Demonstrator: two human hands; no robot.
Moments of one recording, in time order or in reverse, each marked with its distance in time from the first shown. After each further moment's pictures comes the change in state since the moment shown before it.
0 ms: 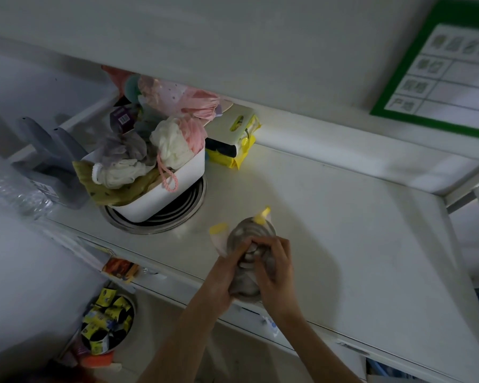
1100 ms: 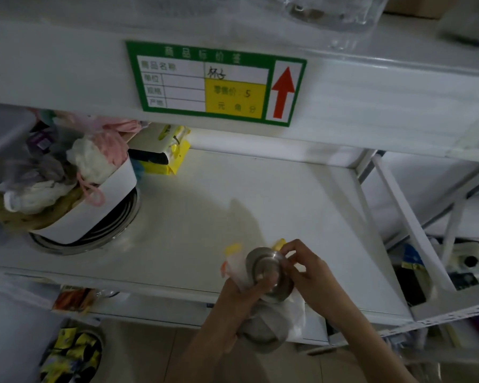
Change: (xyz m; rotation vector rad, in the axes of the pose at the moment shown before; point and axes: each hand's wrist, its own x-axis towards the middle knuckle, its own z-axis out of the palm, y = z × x) left_hand -0.065 -0.062 0.112 0.428 -0.191 0.020; right_hand -0.051 -0.035 -0.176 -0.329 -0.067 0.294
